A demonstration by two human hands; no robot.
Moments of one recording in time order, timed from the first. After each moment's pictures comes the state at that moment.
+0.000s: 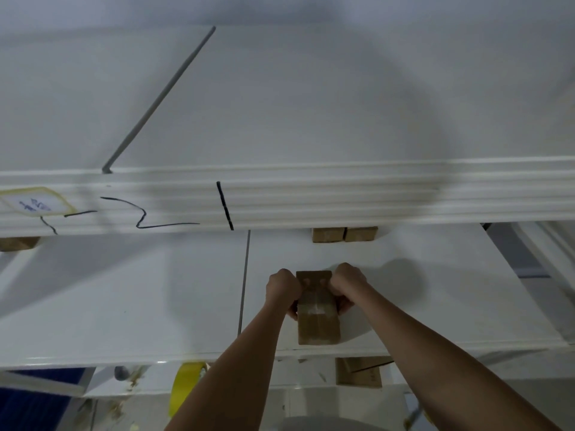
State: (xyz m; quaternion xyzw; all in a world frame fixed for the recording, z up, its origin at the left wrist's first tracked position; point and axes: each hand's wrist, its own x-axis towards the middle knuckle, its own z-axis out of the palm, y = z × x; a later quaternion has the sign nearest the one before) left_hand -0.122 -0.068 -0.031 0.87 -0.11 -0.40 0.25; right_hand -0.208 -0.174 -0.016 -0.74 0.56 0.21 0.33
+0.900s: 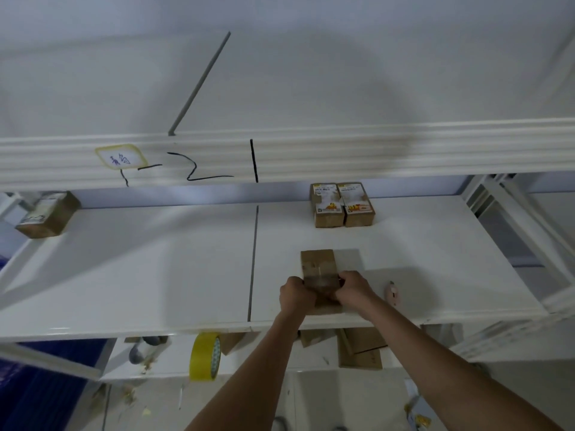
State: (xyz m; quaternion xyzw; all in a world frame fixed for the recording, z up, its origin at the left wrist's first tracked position) left_hand -0.186 -0.017 -0.050 0.86 -0.14 -0.33 0.35; right_hand -0.278 -0.126 -0.041 -0.77 0.46 0.05 0.44
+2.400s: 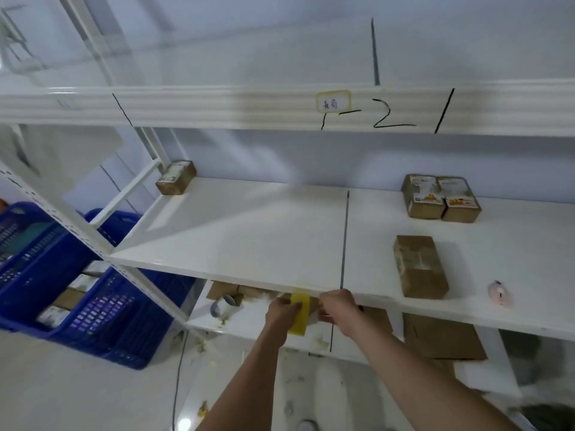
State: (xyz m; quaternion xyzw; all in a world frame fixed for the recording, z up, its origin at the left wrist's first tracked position) left_hand -0.129 0.228 -0.082 0.82 0.08 -0.34 0.46; right_hand -0.177 0.100 -0.077 -0.57 0.52 0.07 0.64
